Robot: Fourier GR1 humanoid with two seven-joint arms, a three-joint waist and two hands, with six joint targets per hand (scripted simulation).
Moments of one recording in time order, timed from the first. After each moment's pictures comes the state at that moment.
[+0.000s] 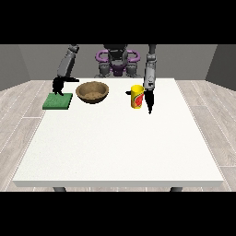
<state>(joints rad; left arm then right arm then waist) -0.61 0.10 0.20 -0.80 0.09 0.23 -0.76 -0.34 -0.27 -0.24 -0.97 -0.17 0.36 -0.76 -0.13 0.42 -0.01</state>
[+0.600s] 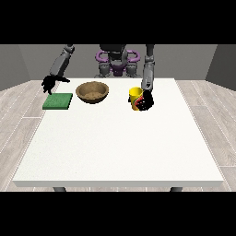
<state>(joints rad) -0.51 0.11 0.23 -0.98 0.04 0.45 -0.80 -0.39 -0.38 -0.26 -0.98 -0.21 0.39 -0.74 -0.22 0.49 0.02</state>
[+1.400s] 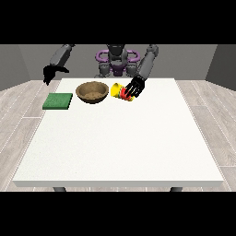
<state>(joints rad) -0.61 0.19 -0.14 -0.79 -0.64 0.79 -0.21 -0.50 -0.32 -0.21 -0.77 -0.19 0.38 -0.60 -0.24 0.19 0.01</state>
